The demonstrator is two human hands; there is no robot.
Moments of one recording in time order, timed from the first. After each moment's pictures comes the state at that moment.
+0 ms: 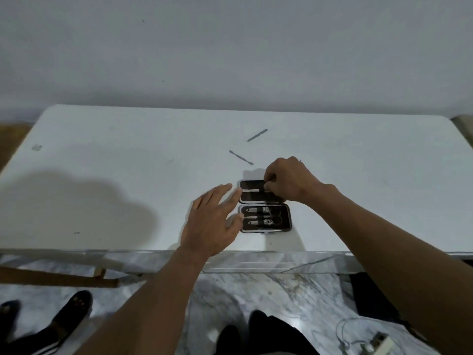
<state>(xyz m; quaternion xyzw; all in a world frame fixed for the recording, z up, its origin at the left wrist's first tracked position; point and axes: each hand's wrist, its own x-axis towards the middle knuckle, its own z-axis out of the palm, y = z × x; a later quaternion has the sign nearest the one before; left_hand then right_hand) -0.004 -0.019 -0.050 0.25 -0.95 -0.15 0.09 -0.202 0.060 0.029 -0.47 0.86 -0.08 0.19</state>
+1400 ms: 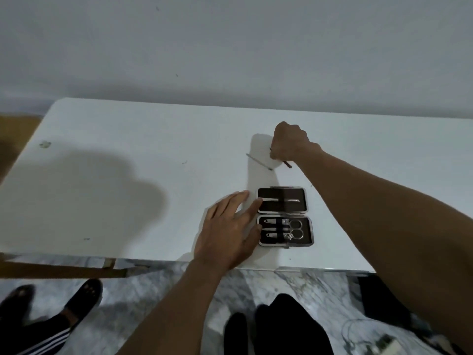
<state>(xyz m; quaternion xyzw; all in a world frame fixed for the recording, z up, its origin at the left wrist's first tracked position) -0.007 -0.023 -0.045 0.26 -0.95 -0.15 0.07 -0.233 -0.045 0.033 -0.35 0.91 -0.07 0.21</state>
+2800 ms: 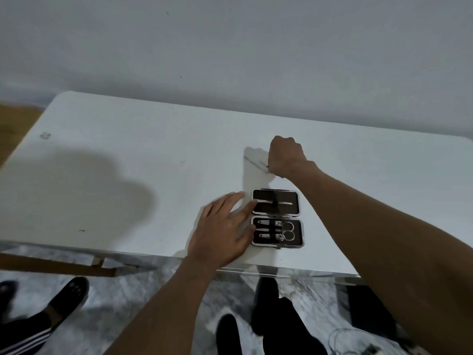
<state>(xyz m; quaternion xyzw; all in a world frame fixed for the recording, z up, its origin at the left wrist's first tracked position) -0.003 -0.021 -0.047 0.26 -0.94 -0.17 0.11 -0.220 -0.032 0.028 -0.41 0.90 -0.01 0.15</state>
